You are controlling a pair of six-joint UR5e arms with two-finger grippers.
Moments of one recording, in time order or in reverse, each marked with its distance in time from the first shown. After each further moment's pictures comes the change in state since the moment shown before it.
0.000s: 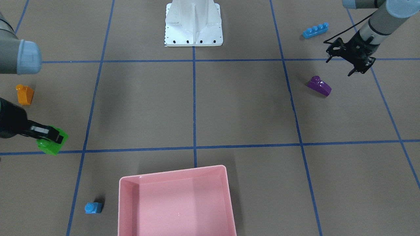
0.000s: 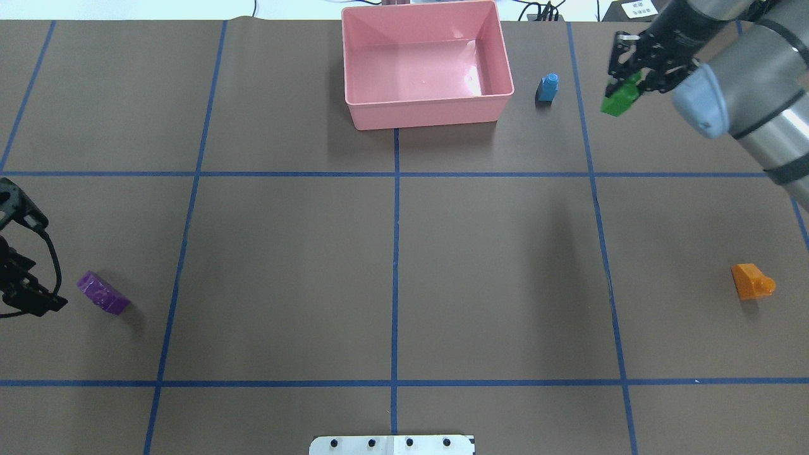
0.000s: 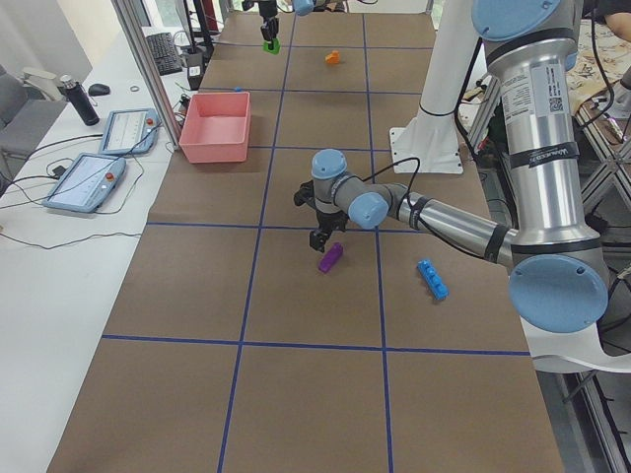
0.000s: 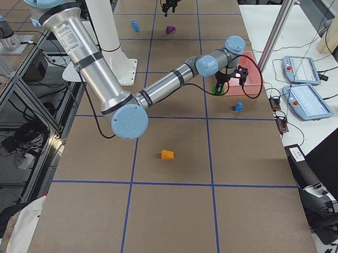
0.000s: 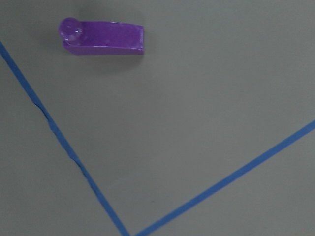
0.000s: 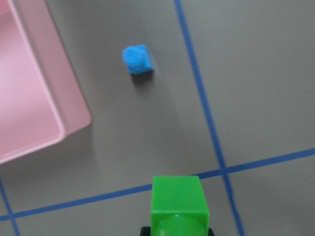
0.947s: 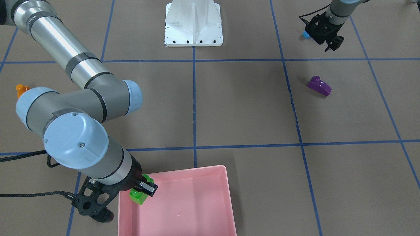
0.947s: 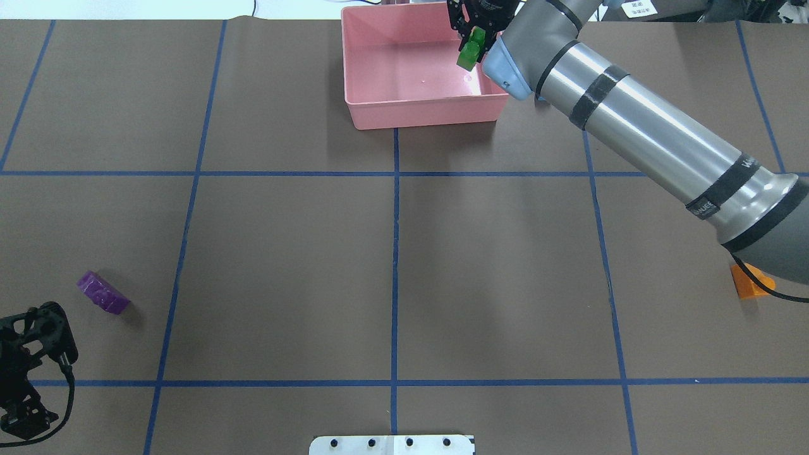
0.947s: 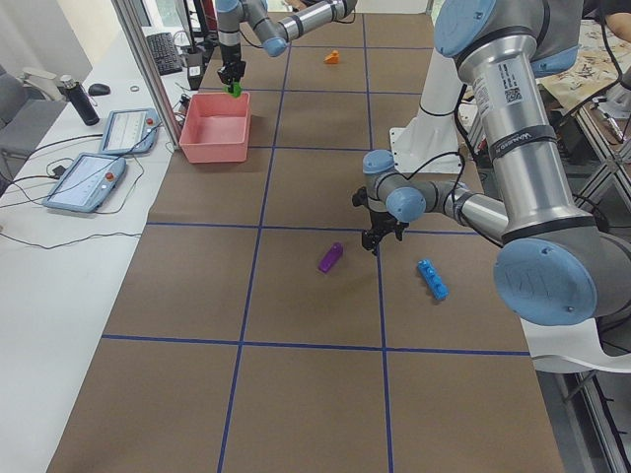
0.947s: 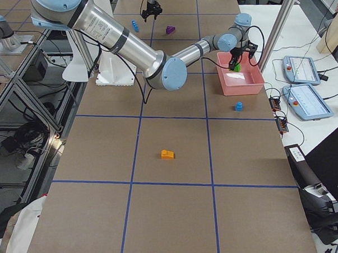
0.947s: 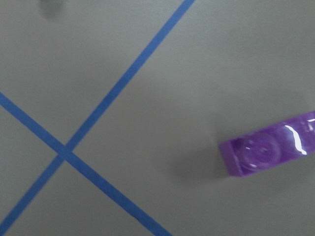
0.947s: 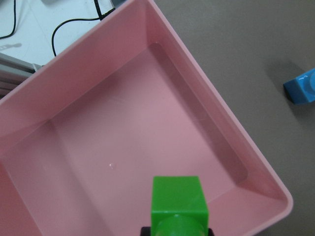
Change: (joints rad) left arm 0.402 0.174 -0.138 0.001 0.186 -0.024; right arm -0.158 0.447 -0.600 0.360 -0.239 0.457
